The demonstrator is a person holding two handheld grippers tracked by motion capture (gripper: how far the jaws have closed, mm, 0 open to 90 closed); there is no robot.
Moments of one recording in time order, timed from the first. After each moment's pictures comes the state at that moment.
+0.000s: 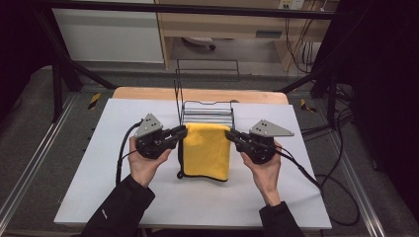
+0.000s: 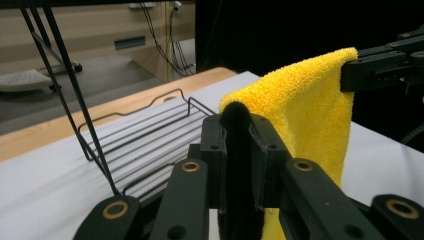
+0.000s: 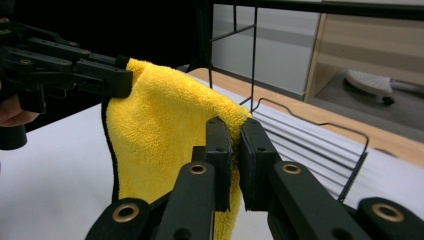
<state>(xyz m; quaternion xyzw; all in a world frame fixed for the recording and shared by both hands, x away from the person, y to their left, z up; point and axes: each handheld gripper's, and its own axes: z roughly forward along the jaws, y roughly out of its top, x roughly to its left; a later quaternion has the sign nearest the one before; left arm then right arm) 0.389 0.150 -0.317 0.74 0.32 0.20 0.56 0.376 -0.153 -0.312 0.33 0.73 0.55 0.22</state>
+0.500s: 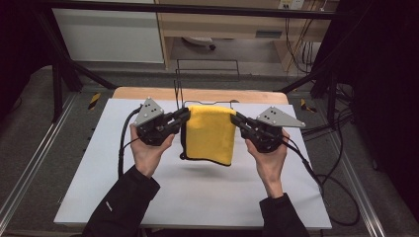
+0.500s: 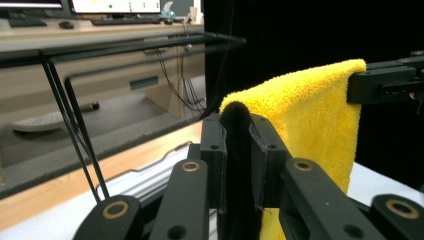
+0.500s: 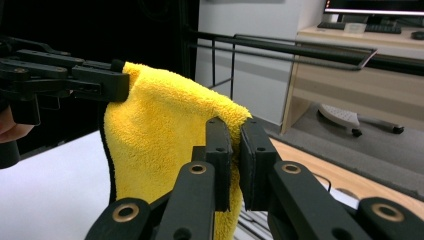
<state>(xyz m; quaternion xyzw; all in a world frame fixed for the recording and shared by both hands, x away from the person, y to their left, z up) 0.397 0.140 -0.276 0.71 0.31 0.24 0.59 0.378 -0.157 -0.273 0.33 0.70 0.58 0.27</state>
